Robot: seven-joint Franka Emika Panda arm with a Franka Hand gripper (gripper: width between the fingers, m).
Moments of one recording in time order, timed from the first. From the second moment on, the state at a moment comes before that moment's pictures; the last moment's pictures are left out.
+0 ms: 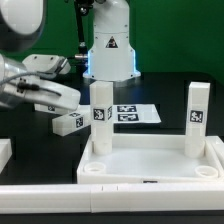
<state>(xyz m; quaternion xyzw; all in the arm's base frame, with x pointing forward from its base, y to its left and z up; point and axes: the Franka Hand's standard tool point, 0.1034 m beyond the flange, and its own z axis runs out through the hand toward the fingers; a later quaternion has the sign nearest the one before) 0.406 -0.134 0.044 -0.82 0.29 0.45 0.21</state>
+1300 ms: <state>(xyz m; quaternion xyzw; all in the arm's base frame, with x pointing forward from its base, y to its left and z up) 0.416 -0.125 0.036 -0.82 0.29 0.45 0.21</state>
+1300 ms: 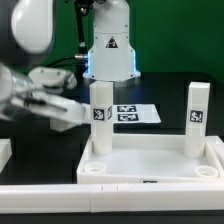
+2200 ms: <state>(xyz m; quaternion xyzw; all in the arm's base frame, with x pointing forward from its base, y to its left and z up) 0.509 -0.144 0.143 -0.92 0.26 0.22 0.18</state>
